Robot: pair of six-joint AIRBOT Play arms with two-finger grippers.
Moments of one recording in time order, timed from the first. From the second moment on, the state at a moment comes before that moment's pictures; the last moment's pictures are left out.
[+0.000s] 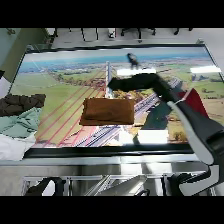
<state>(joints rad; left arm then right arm) 0.31 -0.87 1.50 -2.07 1.23 1.61 0.31 -1.66 1.53 2.37 -0.82 -1.77</state>
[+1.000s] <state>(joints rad) 0.11 -1.04 1.65 -2.07 1.29 1.61 0.14 -1.89 1.36 2.48 -1.08 -1.83</state>
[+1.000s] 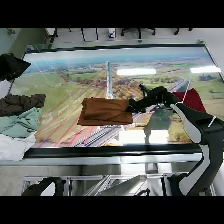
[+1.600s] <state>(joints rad) 0.11 -0.97 1.65 -2.06 1.29 1.61 -0.14 -1.56 1.59 2.50 -1.10 -1.79</state>
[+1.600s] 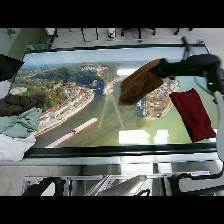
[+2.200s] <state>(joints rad) 0.11 -0.97 1.65 -2.06 1.30 1.62 -0.67 -1.44 1.61 2.41 -1.23 -1.65</state>
